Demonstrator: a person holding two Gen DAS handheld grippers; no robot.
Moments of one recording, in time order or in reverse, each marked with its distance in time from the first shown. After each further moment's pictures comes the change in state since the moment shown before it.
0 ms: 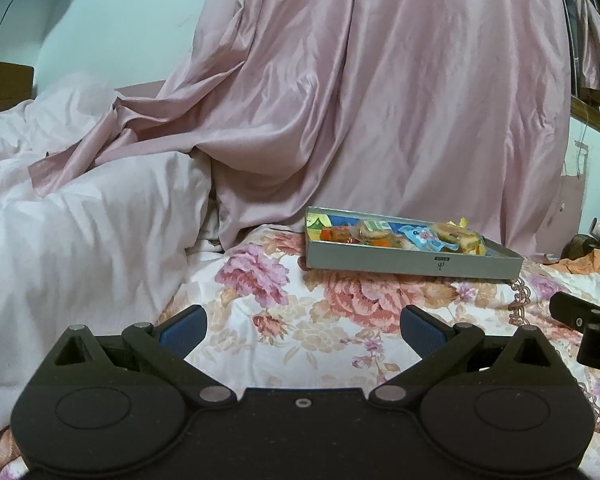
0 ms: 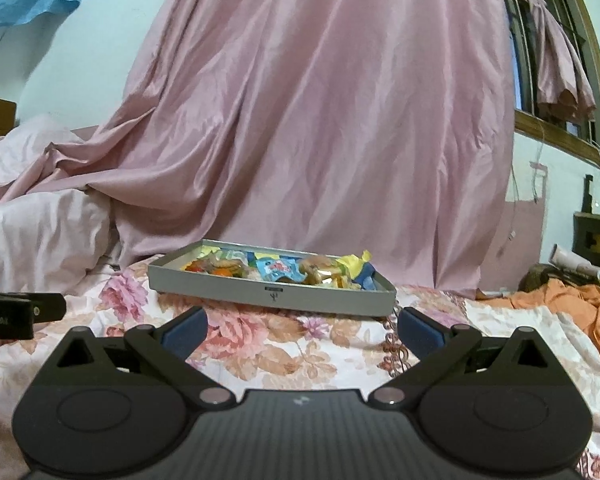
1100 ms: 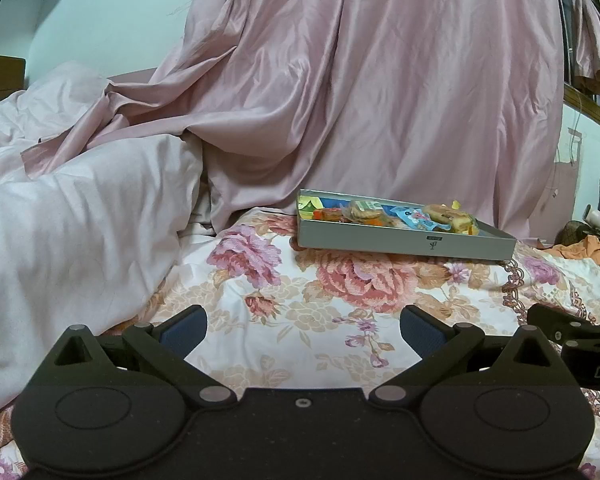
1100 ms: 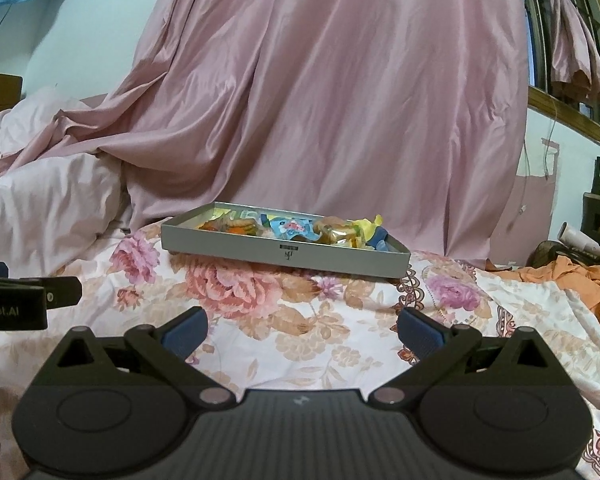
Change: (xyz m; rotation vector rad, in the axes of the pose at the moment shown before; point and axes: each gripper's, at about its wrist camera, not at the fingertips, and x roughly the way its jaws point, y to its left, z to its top) left arm 0.000 -0.005 -0.010 0.008 0.031 -0.017; right arm -0.001 0.011 -0.010 -0.024 0.095 0.033
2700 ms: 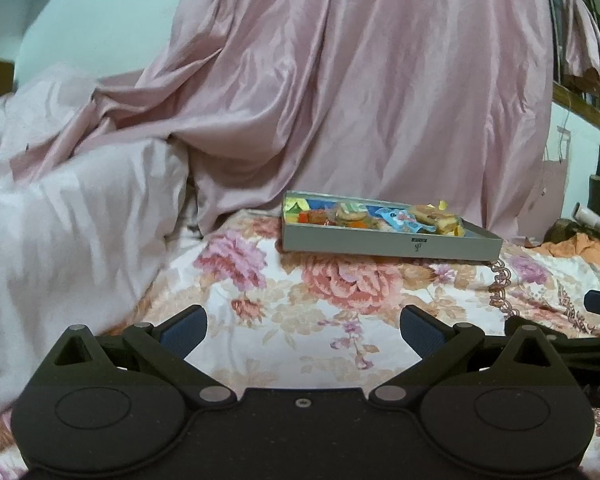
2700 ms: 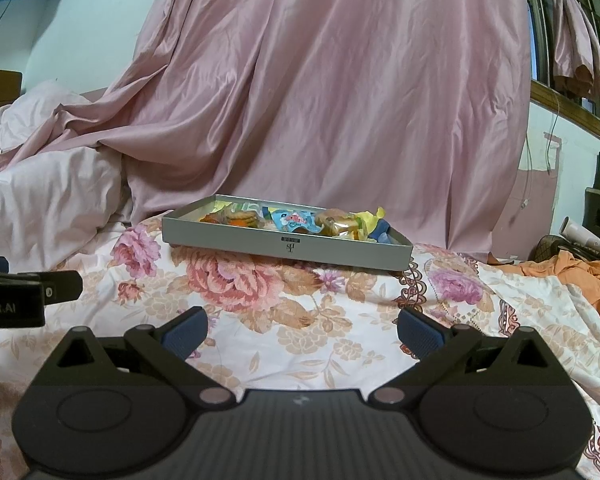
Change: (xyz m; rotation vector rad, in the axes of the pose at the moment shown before) left arm -0.004 -0.011 0.009 0.031 0.001 -0.024; right arm 0.002 0.001 -0.003 0.001 0.013 0.002
